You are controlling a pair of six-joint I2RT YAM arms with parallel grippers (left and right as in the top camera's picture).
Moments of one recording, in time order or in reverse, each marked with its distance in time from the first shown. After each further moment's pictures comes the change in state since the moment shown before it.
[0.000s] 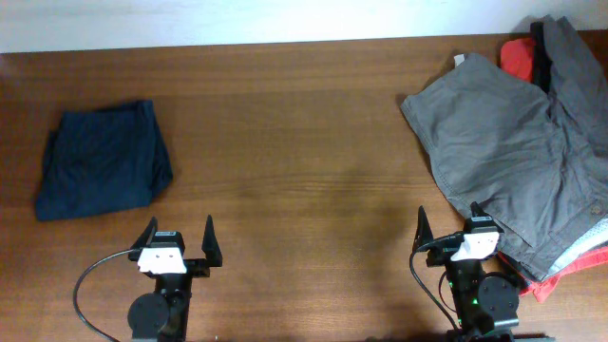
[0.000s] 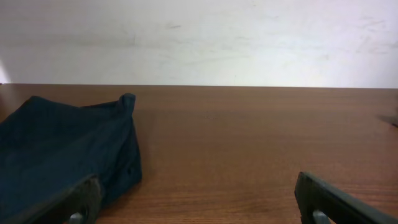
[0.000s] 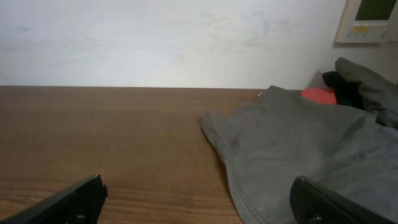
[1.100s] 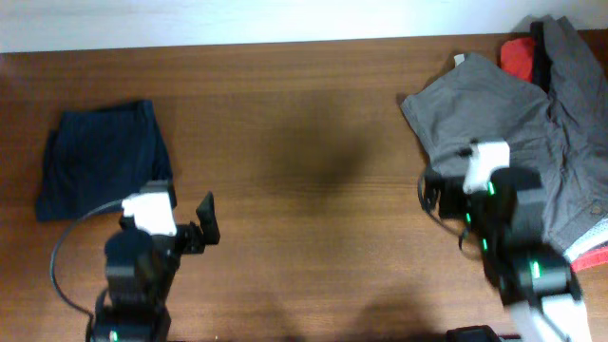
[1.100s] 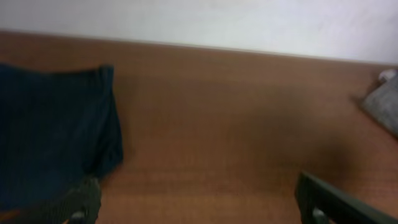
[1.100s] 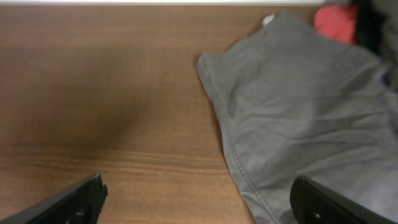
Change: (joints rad) left arm 0.000 0.585 0.546 -0.313 0.069 -0.093; right arm 0.000 0.890 0.859 -0.537 0.014 0.035
